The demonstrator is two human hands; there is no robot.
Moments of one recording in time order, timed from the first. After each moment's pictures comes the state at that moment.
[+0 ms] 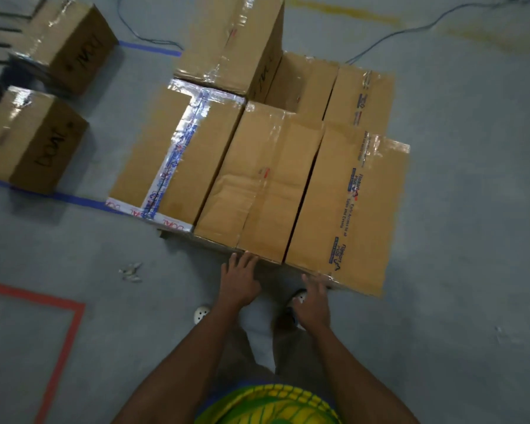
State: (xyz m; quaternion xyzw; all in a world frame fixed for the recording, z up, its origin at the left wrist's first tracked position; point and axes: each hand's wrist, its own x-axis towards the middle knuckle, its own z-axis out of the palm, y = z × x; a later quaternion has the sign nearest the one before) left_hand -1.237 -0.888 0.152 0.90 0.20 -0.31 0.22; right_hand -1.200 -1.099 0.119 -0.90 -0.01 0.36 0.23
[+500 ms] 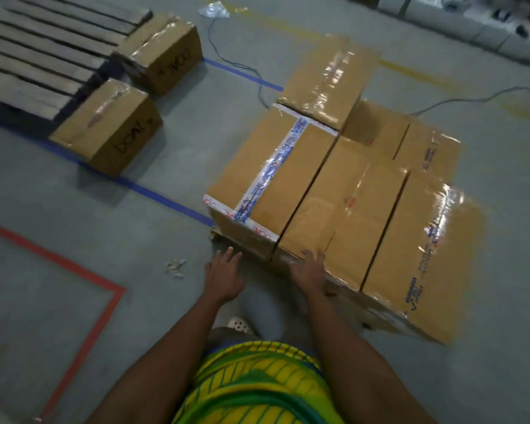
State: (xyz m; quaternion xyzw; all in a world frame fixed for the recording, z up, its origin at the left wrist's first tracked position) left_hand -1.378 -0.651 0.183 0.88 0.32 -0.24 0.24; right_hand -1.230 -0.818 0.171 -0.92 -0.02 0.31 0.24
